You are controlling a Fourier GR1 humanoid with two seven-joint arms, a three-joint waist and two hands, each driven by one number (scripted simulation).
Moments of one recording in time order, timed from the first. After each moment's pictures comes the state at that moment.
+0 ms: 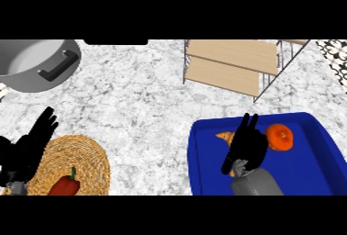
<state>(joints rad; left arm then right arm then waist) 0.04 0.42 0.02 -1.41 0.22 0.06 0.05 -0.19 -0.01 0.33 -1.40 1.21 0.20 1.08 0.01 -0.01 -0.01</state>
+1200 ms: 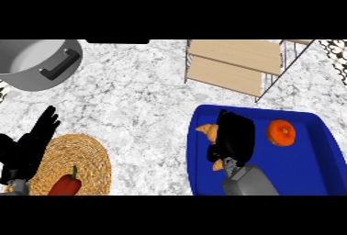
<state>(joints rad) 0.02 0.38 0.06 -1.41 0.17 0.00 0.07 -0.27 0.00 0.44 -1.54 1.31 0.21 0.94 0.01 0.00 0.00</state>
